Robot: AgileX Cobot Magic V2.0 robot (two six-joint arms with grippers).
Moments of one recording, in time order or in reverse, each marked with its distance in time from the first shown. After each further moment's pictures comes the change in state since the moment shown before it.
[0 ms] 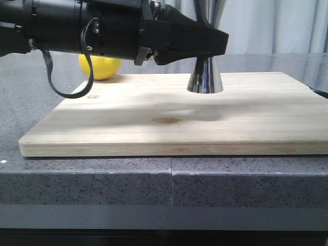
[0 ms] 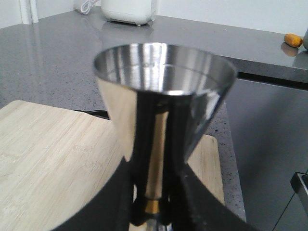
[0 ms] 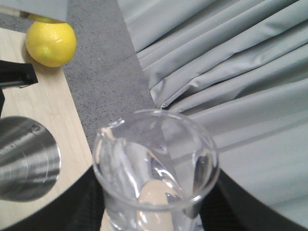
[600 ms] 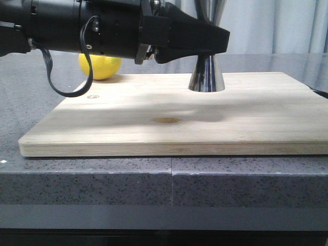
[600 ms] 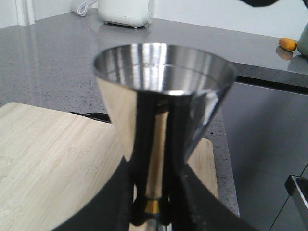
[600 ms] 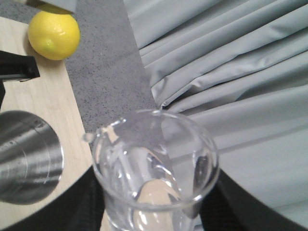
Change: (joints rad) left arm 0.000 0.000 0.000 0.000 -0.015 -0.008; right arm 0.000 0.022 0.000 -0.042 0.001 0.000
